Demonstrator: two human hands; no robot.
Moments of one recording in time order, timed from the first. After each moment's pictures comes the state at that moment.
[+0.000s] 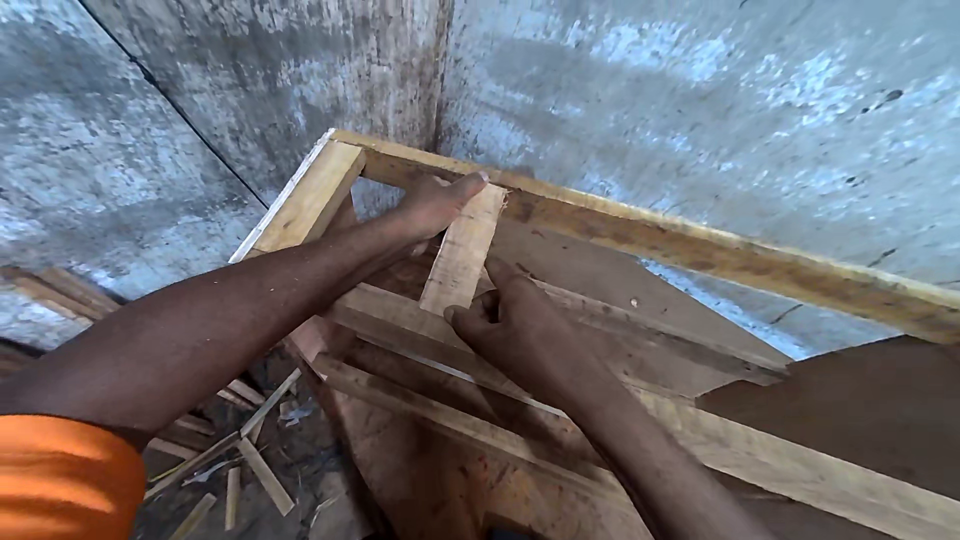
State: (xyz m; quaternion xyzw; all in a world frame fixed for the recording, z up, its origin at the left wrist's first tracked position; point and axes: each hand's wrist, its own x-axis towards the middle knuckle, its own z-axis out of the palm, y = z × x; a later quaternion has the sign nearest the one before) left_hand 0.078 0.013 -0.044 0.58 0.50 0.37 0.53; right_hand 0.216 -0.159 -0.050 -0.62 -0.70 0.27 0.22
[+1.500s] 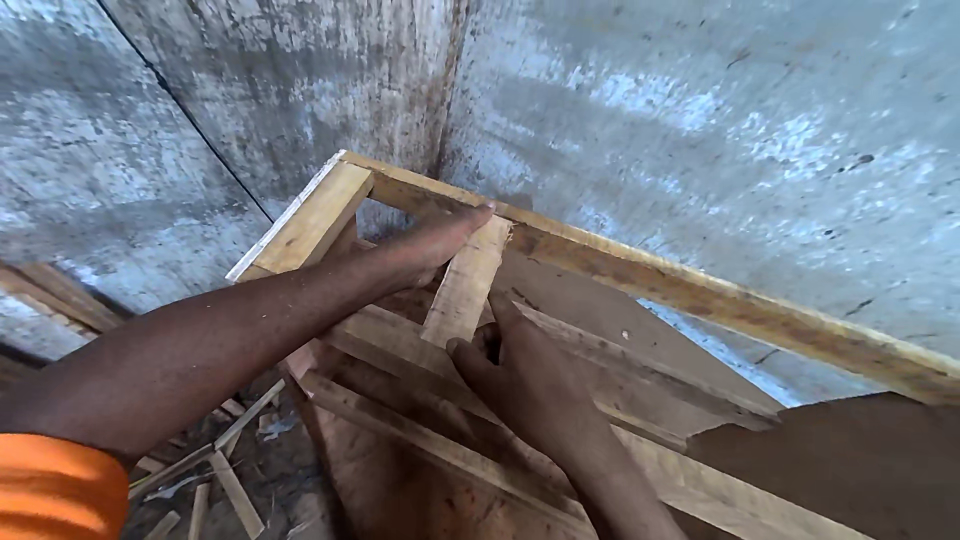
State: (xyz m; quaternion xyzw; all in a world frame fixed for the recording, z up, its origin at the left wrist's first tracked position) left_hand 0.078 0.007 -0.040 0.52 0.45 0.35 0.64; right_hand 0.205 -0.151 -0.049 -0.64 -0.72 0.19 0.21
